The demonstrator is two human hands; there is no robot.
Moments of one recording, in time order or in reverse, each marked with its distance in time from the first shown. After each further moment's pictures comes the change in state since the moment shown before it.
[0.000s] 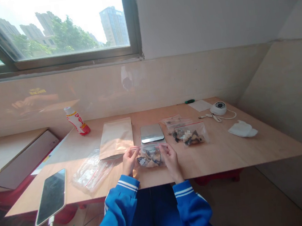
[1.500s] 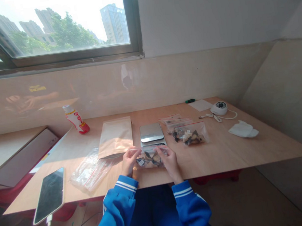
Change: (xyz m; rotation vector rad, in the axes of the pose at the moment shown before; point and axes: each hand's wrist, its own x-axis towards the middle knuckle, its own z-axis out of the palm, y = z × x) left_hand -0.008 0.011 0.004 -0.077 -0.046 -0.060; right_hand -0.003 0.000 0.002 -0.077 -0.010 0.032
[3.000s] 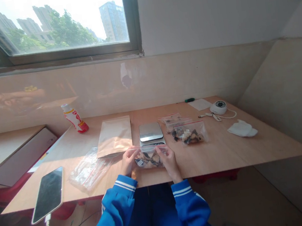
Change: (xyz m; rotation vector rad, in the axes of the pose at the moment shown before) left_hand 0.002 -0.004 -0.003 0.029 -0.025 0.018; right_hand -0.001 0.000 -0.002 0.012 -0.002 0.000
